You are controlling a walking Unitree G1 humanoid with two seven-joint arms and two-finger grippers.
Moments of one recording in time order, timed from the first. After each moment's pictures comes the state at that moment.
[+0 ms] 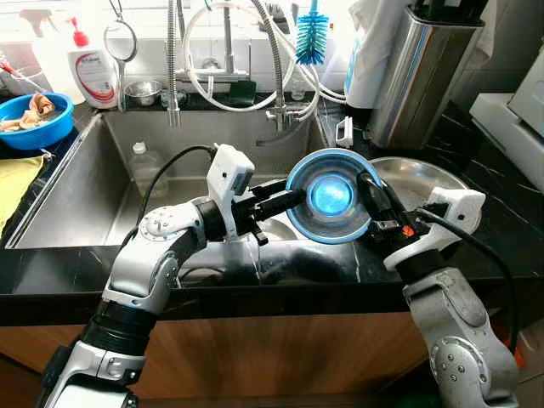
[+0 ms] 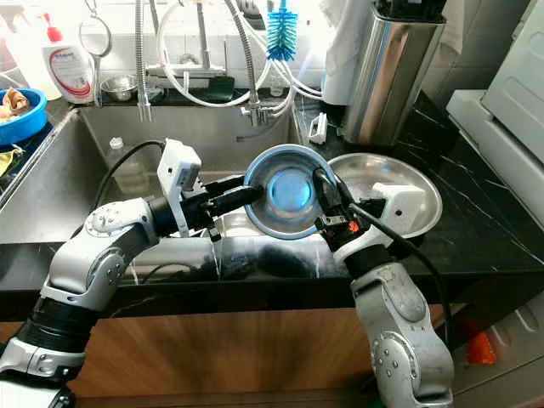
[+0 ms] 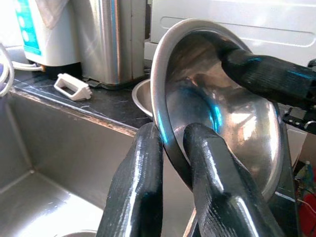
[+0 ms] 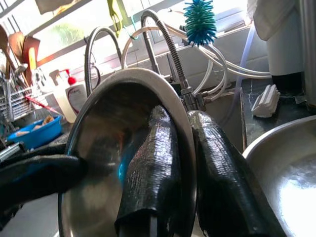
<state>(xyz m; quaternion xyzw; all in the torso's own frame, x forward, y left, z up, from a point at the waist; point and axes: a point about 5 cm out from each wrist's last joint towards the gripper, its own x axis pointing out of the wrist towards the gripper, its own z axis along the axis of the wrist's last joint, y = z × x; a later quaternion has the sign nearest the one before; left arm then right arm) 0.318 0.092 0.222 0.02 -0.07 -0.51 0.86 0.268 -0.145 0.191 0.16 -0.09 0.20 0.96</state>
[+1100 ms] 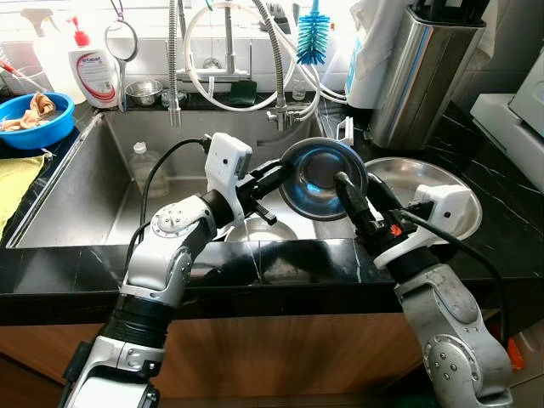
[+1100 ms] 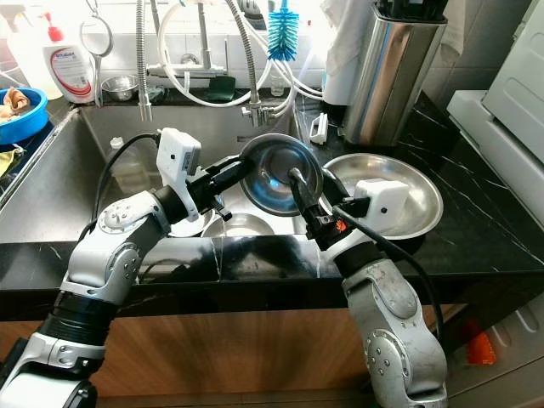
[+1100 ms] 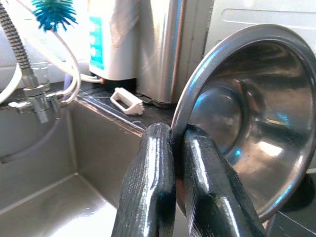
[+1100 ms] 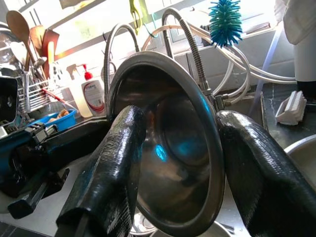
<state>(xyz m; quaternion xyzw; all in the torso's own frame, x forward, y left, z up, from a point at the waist) 0.337 0.088 0.226 -0.02 -0.10 -0.40 0.91 0.268 -0.132 0.195 0.15 -0.10 0.23 0.96</state>
